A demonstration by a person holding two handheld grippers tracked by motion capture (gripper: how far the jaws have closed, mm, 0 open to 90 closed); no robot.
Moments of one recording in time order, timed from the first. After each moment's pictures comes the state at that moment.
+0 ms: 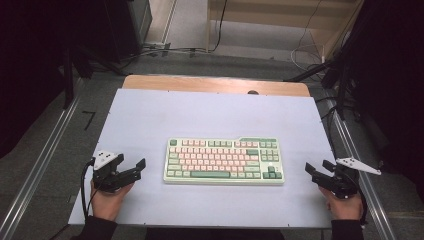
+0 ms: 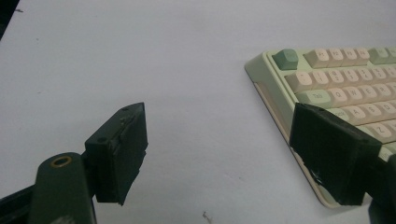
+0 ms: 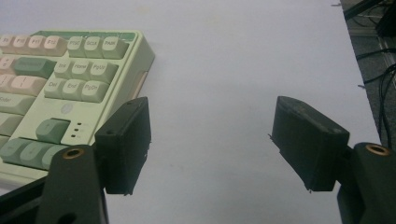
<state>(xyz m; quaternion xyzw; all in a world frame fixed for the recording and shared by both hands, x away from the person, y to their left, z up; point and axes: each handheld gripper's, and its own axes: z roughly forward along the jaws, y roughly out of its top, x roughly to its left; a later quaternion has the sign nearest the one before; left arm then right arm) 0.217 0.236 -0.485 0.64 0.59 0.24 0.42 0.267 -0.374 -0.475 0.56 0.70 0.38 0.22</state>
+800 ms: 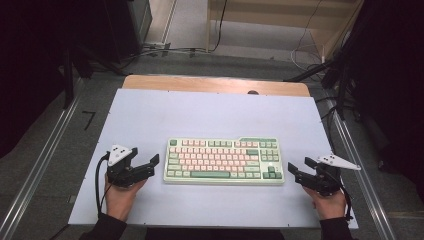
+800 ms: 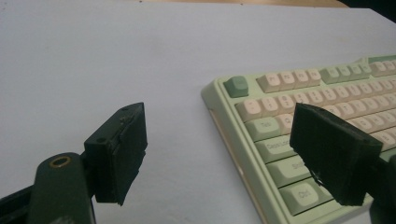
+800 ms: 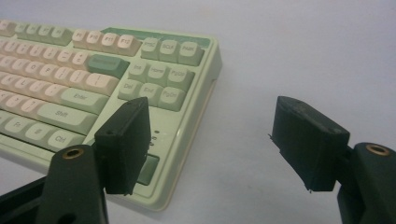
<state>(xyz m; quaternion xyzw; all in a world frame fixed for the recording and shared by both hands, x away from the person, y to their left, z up) 0.230 0.200 -0.473 0.66 0.56 0.24 0.44 0.268 -0.327 -0.469 0.51 0.74 0.39 0.20</state>
